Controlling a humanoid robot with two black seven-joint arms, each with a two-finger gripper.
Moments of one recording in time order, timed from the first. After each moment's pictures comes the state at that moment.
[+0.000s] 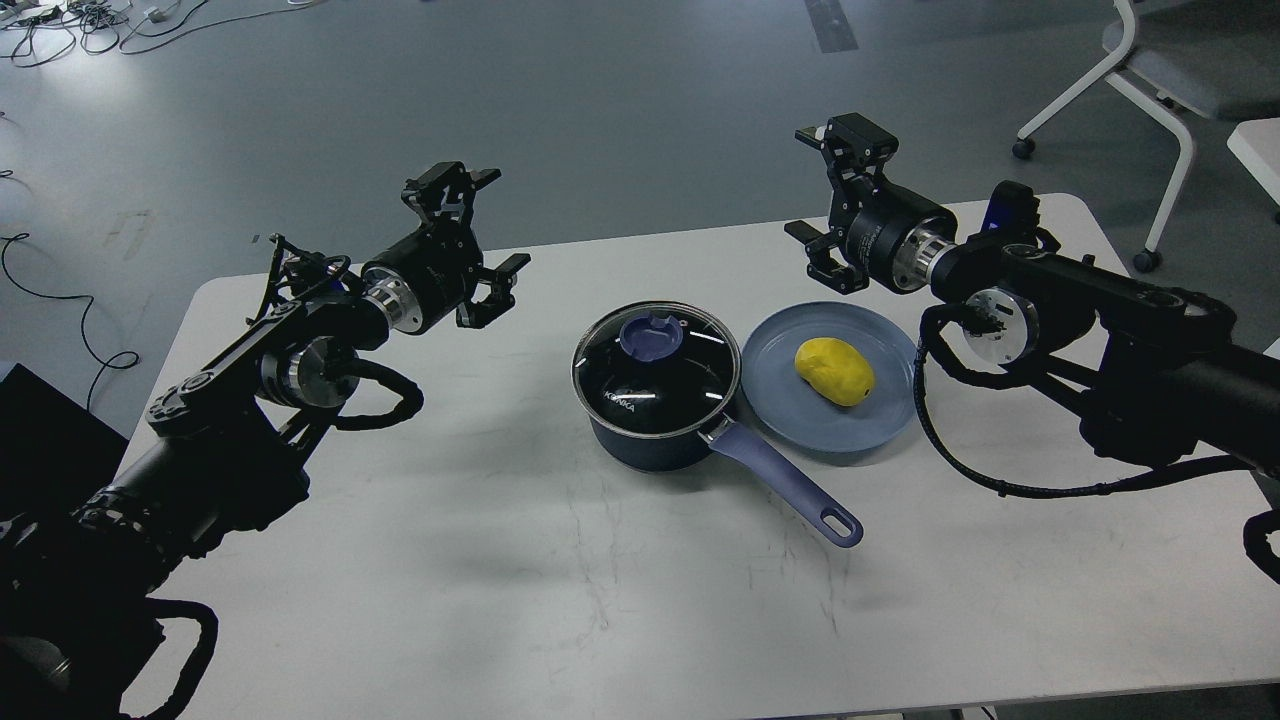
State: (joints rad) left arm -0.90 0.28 -0.57 -0.65 0.16 -0.32 -0.06; right arm 0.88 -0.32 0.41 0.96 -0.10 -0.02 0.15
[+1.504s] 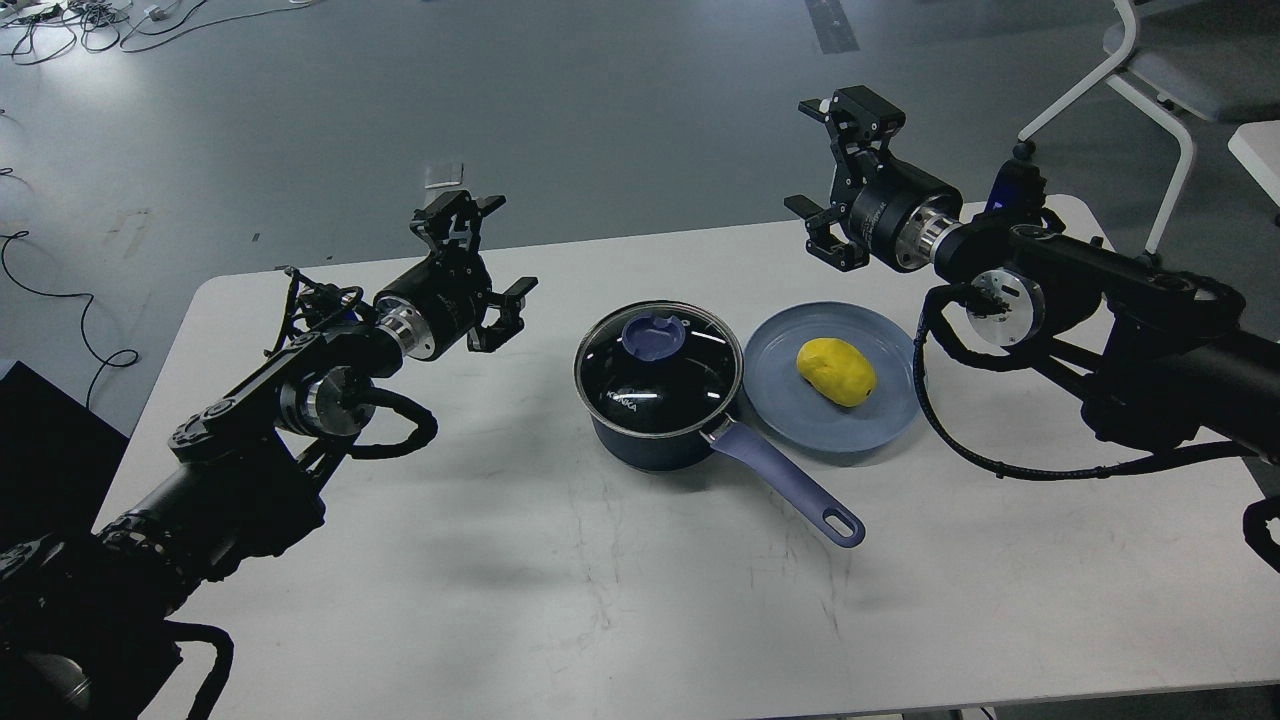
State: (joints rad) left arm -0.86 0.23 -0.57 -0.64 0.16 -0.31 -0.10; right arm 0.93 -0.33 0.42 0.95 -0.11 -0.01 0.16
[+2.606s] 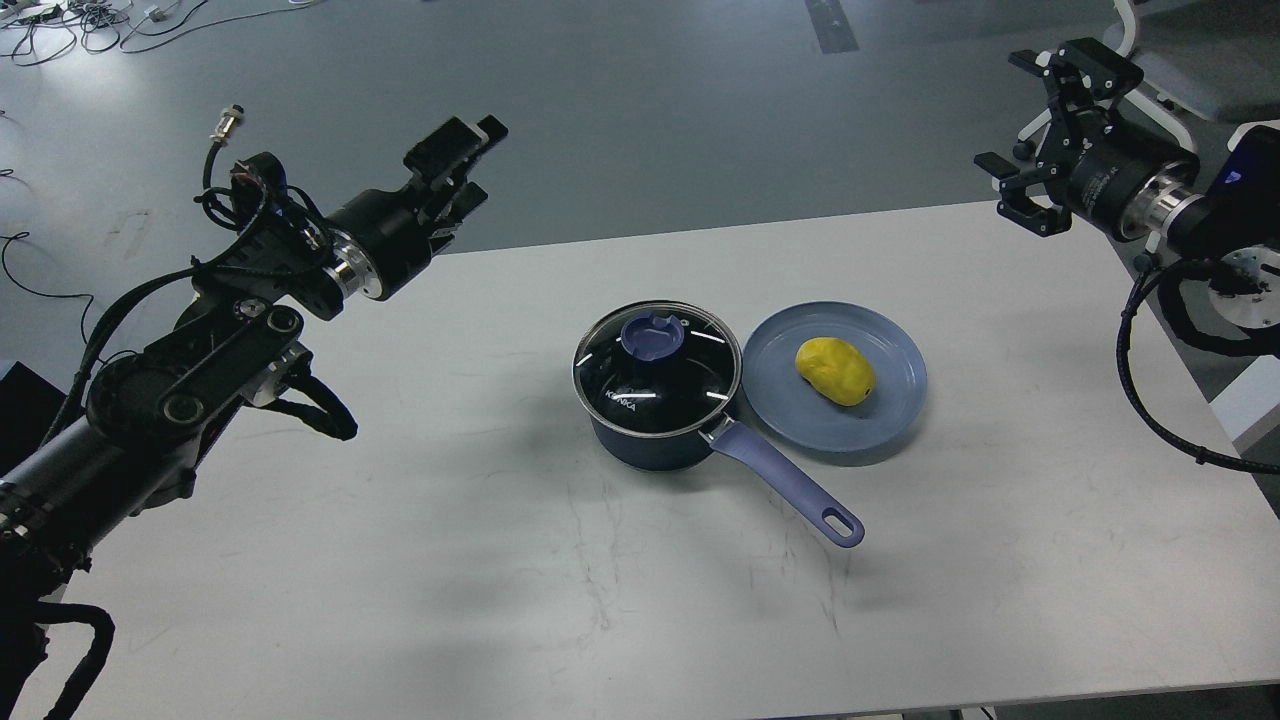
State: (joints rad) left arm -0.93 0.46 -0.46 -0.94 1.06 -0.08 -0.35; right arm 0.82 -0.67 0.53 0.92 -0.10 0.24 0.19
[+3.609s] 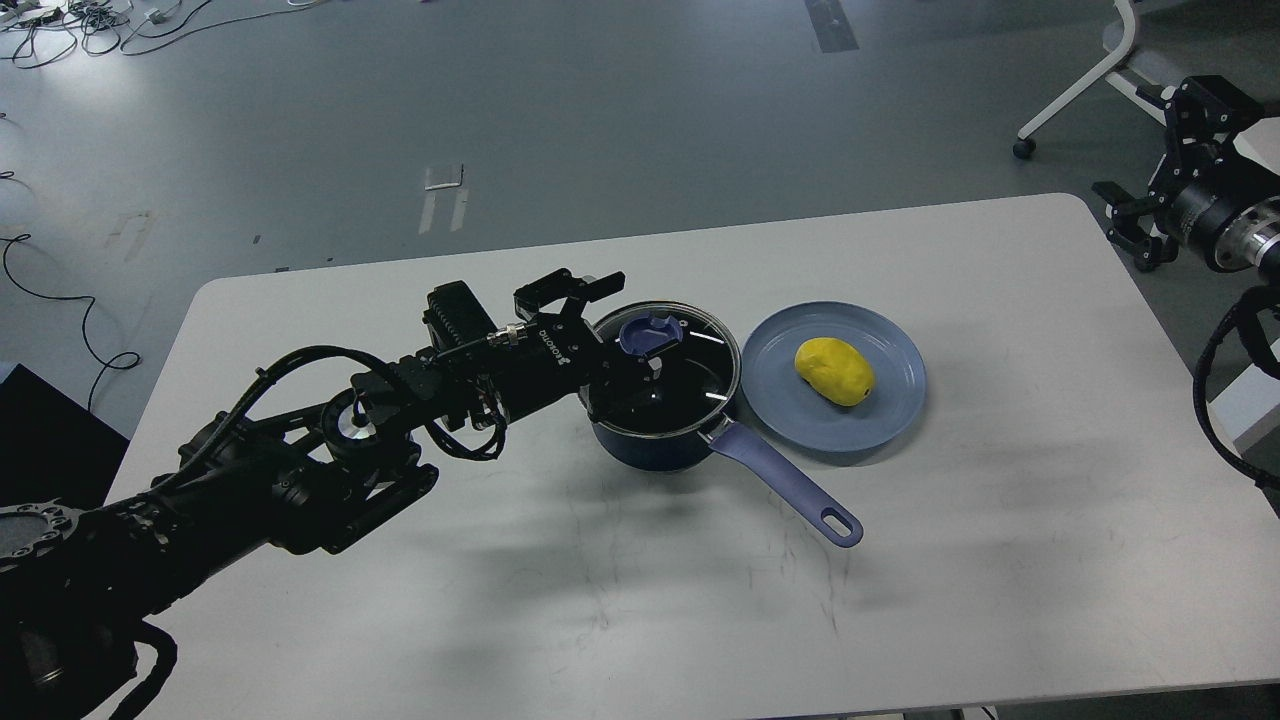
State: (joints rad) left arm -0.94 0.26 -0.06 -0.79 1.86 0.49 -0.49; right arm 0.75 -0.67 0.57 0.74 -0.10 0.23 0.20
